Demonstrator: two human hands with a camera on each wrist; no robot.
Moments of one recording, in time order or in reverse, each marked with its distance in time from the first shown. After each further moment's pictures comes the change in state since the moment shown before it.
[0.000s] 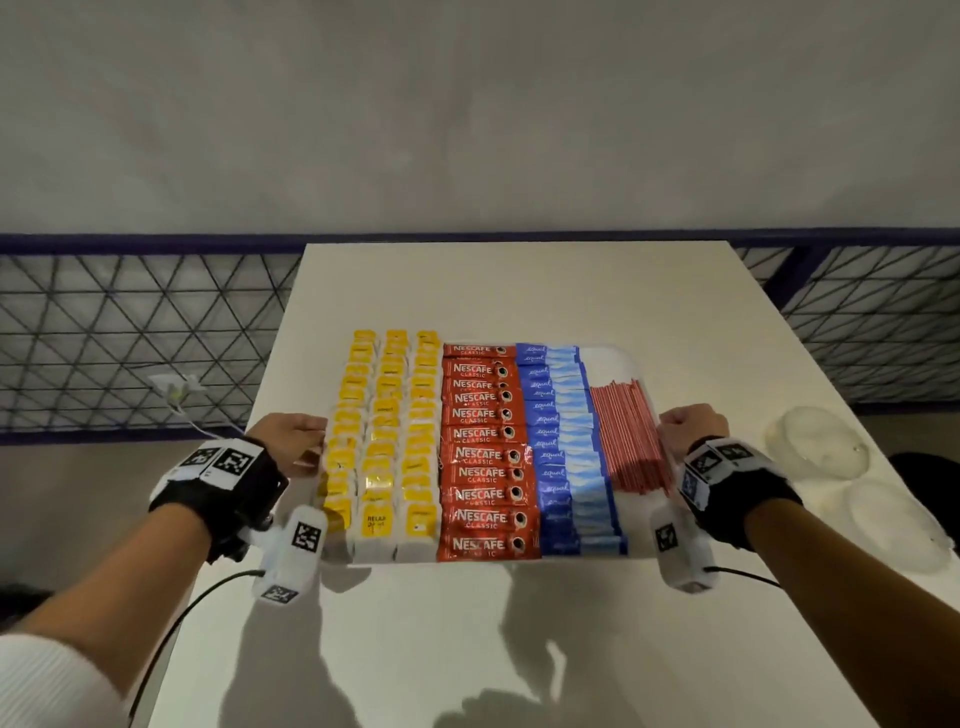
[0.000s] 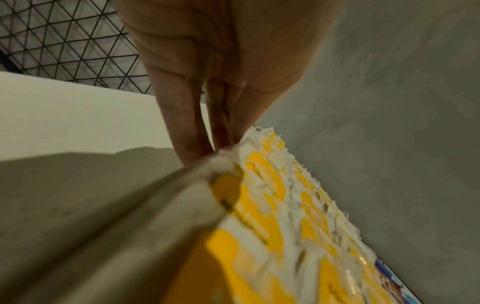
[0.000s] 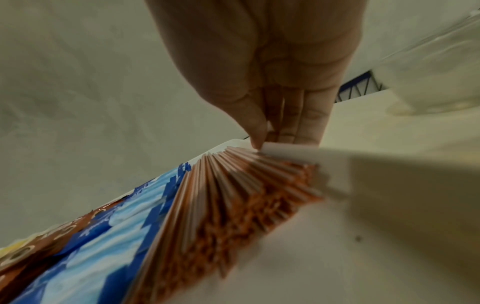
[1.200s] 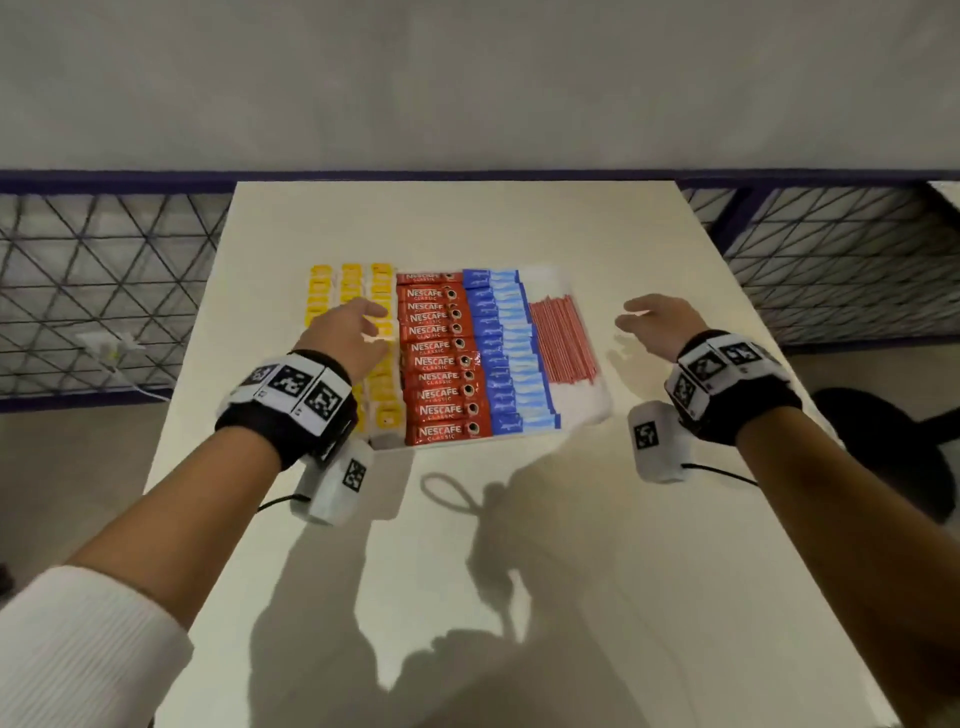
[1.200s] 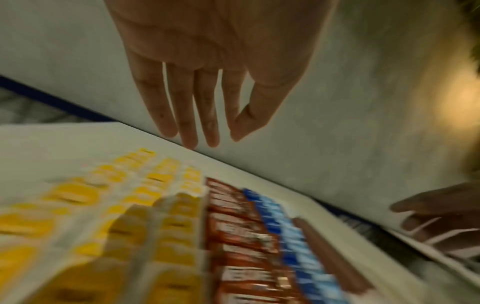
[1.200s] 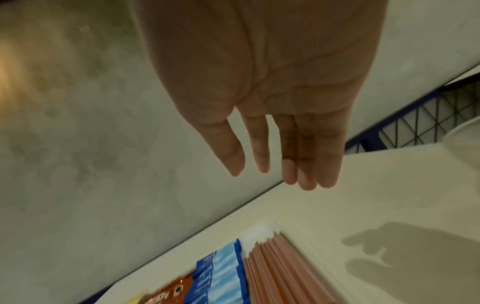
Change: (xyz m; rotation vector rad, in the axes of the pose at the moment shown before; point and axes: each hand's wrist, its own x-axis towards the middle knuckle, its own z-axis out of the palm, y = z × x) left_hand -0.043 0.053 0.085 0.507 0.078 0.484; right_hand 0.002 0.003 -0.049 0.108 -0.036 -0.120
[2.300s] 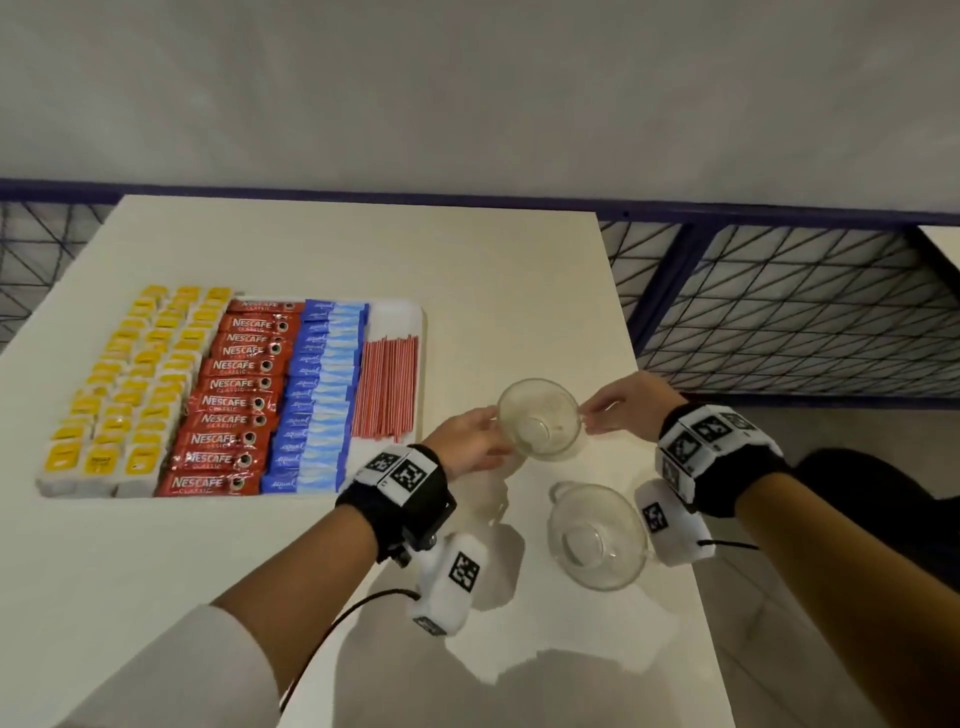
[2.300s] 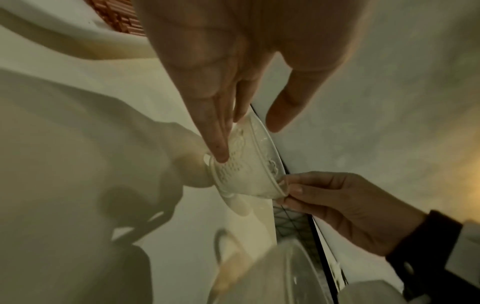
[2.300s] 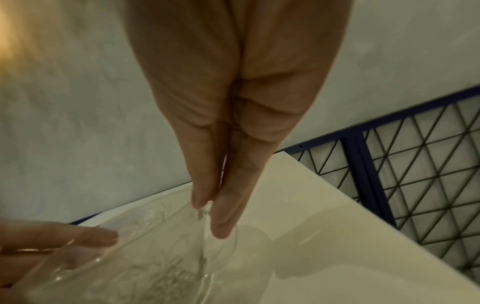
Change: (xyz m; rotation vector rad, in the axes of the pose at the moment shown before) left_hand 0.000 0.234 0.257 -0.875 -0.427 -0.286; right_hand 0.123 0.174 -0.117 -0.076 -0.390 -0.279
